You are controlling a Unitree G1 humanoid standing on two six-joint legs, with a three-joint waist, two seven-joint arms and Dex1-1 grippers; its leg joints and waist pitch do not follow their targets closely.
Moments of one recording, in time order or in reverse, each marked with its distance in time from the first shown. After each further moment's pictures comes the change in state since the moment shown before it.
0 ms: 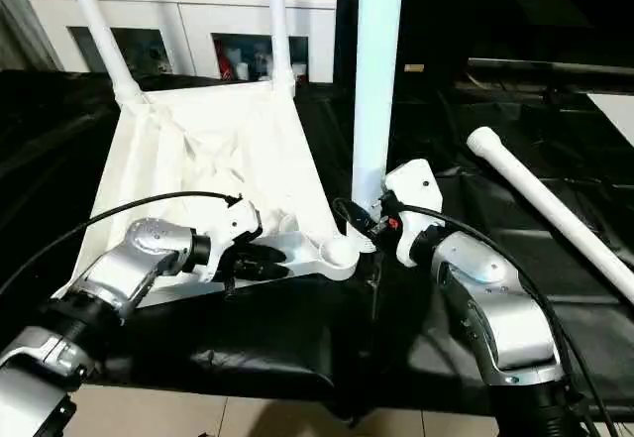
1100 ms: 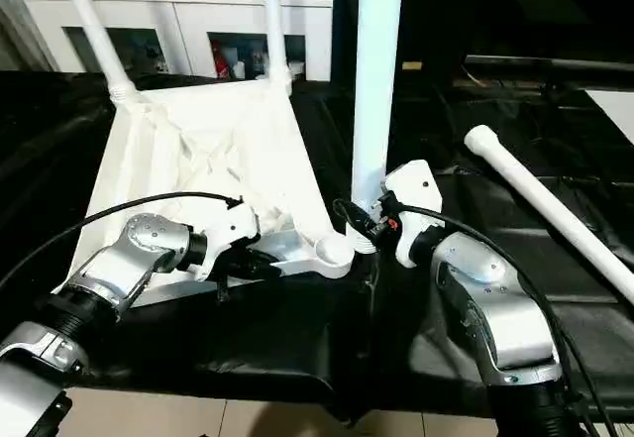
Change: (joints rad) left arm -0.009 0.024 -0.008 0.006 0.055 -0.036 -0.023; right arm -0.001 0.026 -0.005 0.005 0.020 0.003 0.002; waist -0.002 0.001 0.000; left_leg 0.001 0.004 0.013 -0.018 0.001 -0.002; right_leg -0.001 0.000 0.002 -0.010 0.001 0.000
